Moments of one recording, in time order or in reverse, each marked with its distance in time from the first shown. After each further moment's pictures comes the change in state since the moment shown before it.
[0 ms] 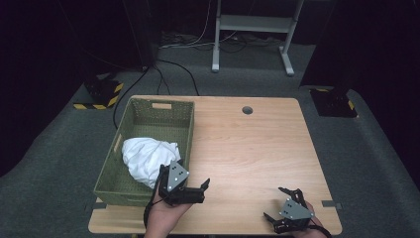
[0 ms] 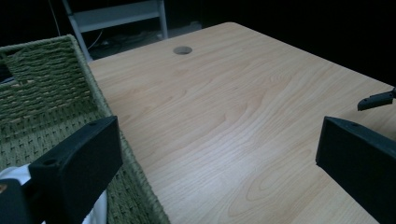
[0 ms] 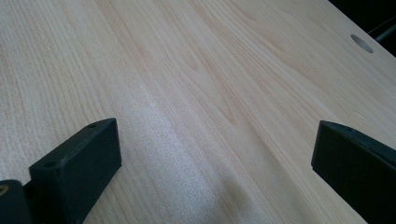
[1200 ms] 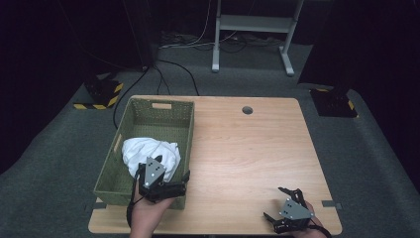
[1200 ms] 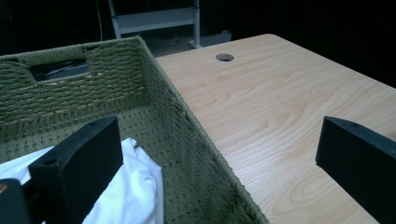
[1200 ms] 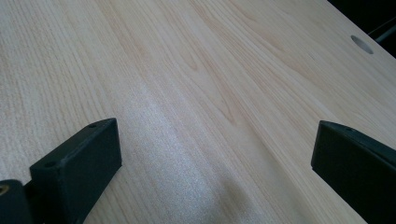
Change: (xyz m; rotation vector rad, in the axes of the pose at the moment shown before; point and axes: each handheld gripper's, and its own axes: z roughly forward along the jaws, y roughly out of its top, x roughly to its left) left arm 0.036 -0.003 -0.025 -0.029 0.116 -0.069; right arm 0.000 0.000 0.000 -0.001 0.001 -0.002
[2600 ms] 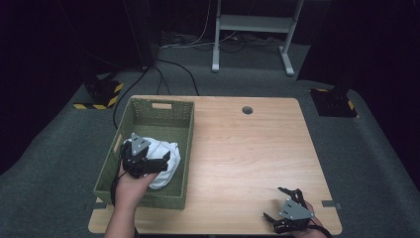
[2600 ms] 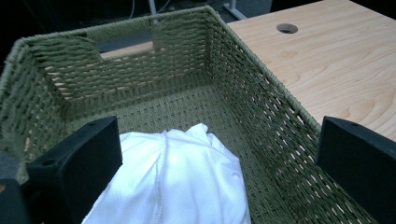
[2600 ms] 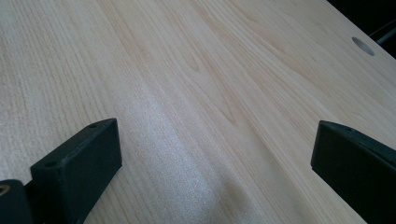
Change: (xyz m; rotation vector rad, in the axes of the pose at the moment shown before) left arm 0.071 0.019 0.032 0.175 0.109 -0.025; right arm 0.000 0.000 0.000 -0.004 0.004 -0.006
